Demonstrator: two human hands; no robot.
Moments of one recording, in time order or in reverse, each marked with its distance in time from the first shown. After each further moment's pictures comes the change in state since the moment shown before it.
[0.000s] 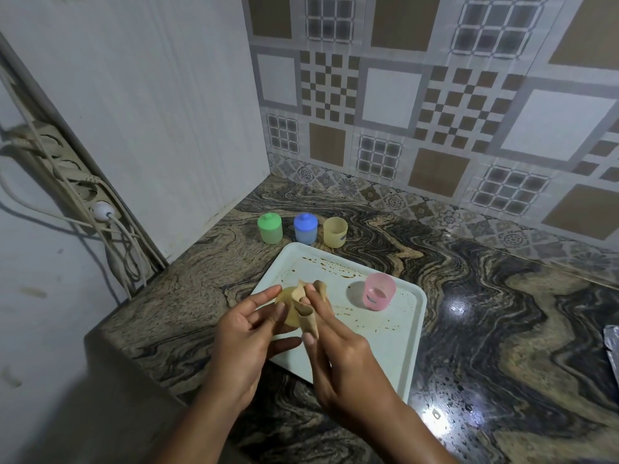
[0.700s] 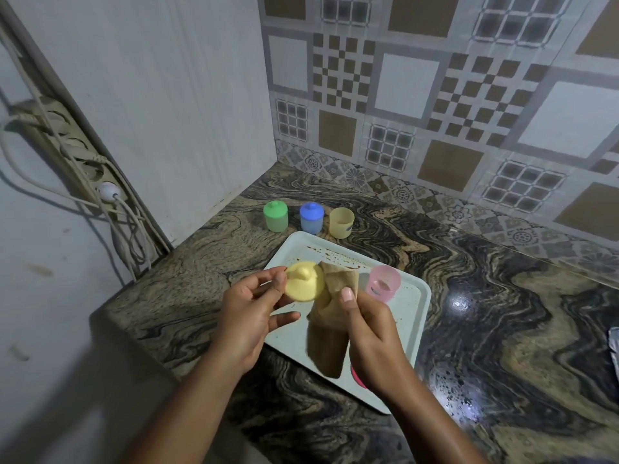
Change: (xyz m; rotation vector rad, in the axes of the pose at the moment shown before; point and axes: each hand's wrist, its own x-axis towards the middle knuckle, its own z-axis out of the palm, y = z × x) left_hand 0.019 0.009 0.000 -0.008 0.036 -0.054; right_hand 0.015 0.007 -0.017 0.526 0.108 0.411
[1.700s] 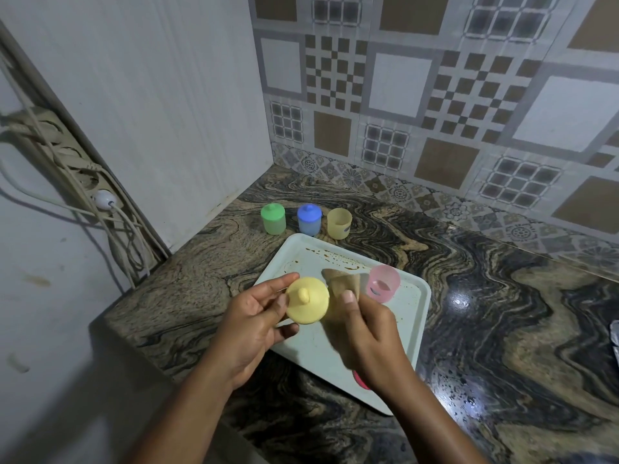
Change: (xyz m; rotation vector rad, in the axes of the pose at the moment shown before) left_hand -0.001 -0.011 -0.012 0.050 -0.215 -0.032; right_hand 0.000 0.009 -0.004 -0.144 0.078 0.017
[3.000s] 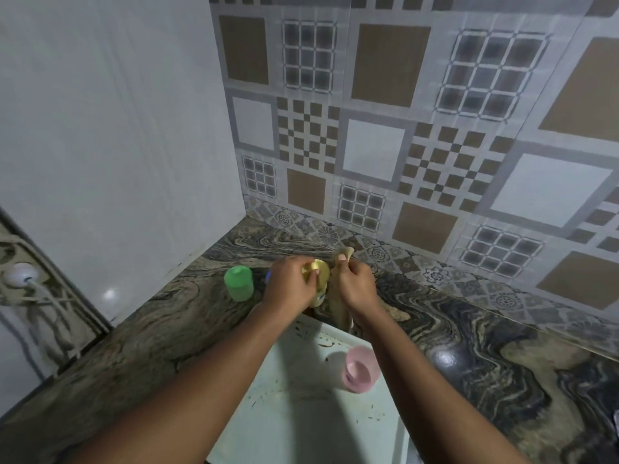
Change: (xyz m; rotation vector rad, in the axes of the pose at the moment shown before) left_hand 0.249 0.019 0.079 1.097 0.236 0.584; right_hand 0.235 0.020 -0.046 -0.229 0.207 0.189
